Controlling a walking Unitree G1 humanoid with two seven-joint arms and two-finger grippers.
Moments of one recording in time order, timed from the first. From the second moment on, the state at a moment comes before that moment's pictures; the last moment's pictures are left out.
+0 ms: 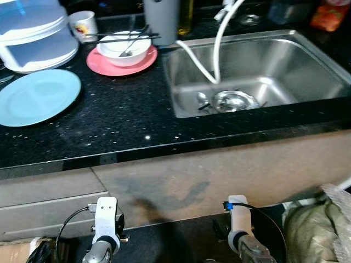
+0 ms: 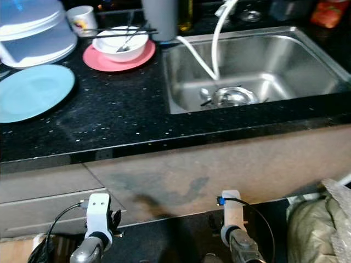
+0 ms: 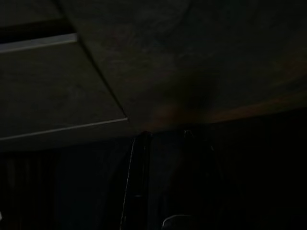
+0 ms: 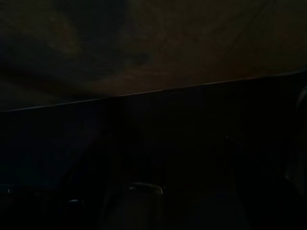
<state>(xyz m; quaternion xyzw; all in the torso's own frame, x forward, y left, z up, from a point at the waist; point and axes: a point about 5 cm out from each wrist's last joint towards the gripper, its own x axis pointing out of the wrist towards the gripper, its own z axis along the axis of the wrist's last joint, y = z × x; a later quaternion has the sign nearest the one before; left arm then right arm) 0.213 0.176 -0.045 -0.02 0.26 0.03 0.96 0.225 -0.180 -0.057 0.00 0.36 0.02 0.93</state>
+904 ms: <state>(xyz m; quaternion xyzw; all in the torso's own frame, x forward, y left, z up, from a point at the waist) 0.178 0.185 0.063 -0.04 0.11 -0.32 0.94 0.248 -0.176 0.033 0.11 0.22 0.44 0.86</state>
